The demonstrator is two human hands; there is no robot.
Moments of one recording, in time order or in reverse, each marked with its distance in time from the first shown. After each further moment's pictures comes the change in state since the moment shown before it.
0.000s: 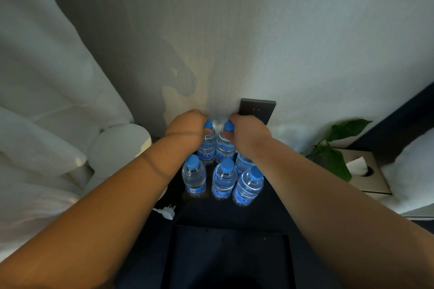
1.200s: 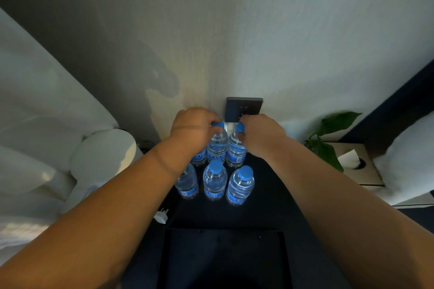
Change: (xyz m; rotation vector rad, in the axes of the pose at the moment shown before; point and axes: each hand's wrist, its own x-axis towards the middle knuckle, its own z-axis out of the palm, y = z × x) left_hand 0.017 0.031 0.016 -0.048 0.160 0.111; right_hand -0.021 0.043 -0.026 -0.138 0.009 0.063
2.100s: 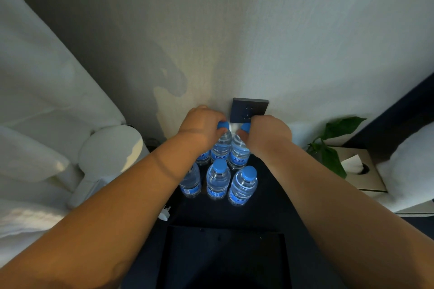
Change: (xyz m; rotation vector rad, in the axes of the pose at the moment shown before) left_hand -0.007 0.006 -0.001 -0.029 0.024 0.018; right_hand -0.002 -0.008 0.003 -0.101 0.053 0.130
